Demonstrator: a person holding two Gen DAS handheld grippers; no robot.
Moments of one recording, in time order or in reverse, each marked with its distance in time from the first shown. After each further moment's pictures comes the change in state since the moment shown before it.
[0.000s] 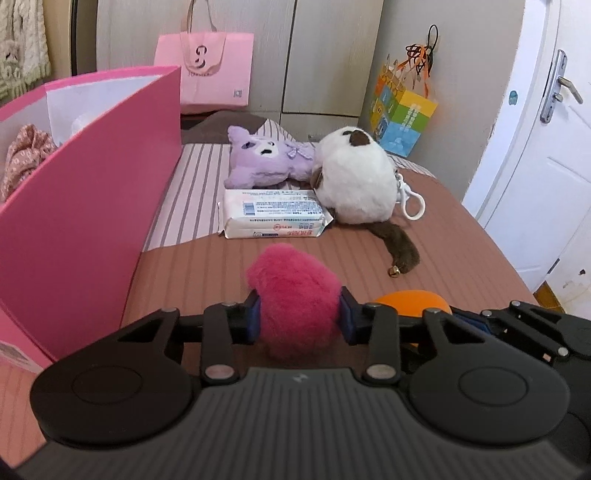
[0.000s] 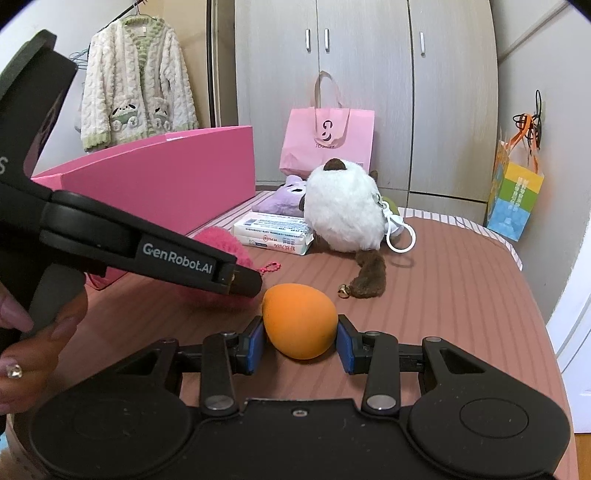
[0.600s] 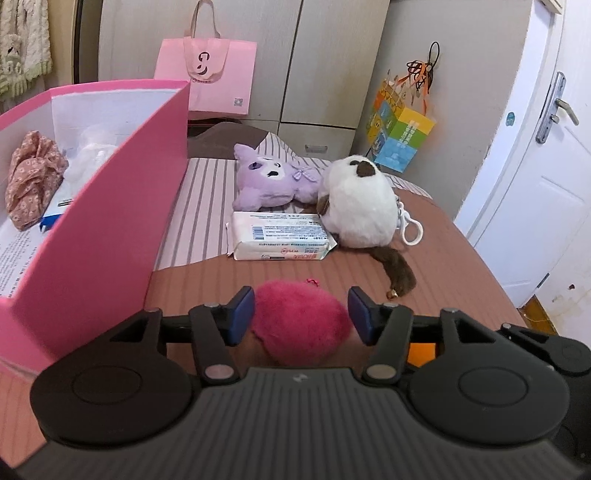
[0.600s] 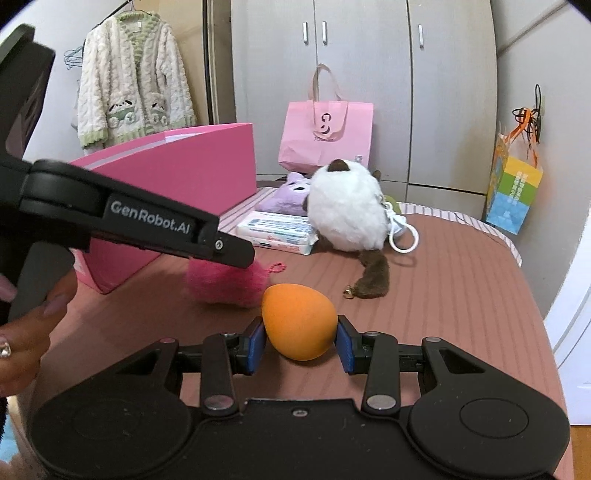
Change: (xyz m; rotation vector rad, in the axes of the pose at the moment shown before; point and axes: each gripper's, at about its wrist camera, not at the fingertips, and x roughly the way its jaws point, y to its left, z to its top) left arm -0.005 0.013 0.017 -0.042 -0.021 -0.031; right arm 0.000 0.000 0.009 0.019 0.041 -0.006
